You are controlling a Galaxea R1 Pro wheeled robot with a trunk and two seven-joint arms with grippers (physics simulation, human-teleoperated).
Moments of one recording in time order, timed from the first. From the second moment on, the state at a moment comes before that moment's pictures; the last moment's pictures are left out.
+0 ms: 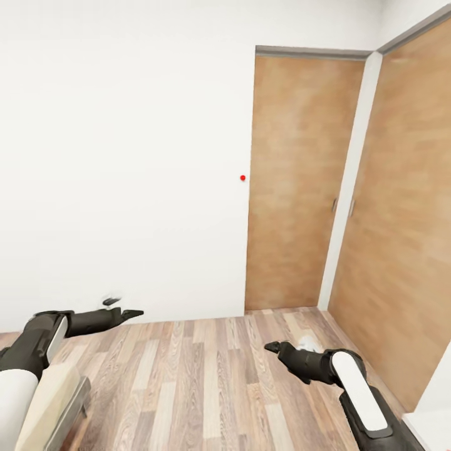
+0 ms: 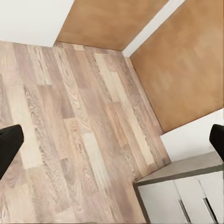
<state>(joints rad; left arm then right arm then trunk) -0.73 0.32 0.25 -0.73 -0.01 0.77 -0.96 -0.32 -0.03 0.01 -1.35 -1.16 0.91 -0.50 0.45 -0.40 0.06</state>
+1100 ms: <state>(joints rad) -0.65 0.14 0.15 -0.03 -0.12 0.01 -0.03 -0.50 -0.01 0.26 -0.24 -0.75 0.10 -0.40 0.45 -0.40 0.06</state>
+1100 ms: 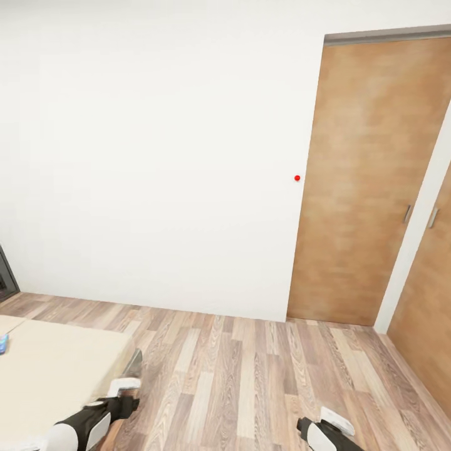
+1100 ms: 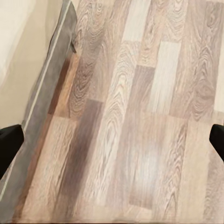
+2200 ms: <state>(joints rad) -0.39 0.13 0.14 -0.02 -0.21 -0.20 0.04 -0.36 0.00 0.27 -0.11 -0.74 -0.13 -0.35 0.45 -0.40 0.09</state>
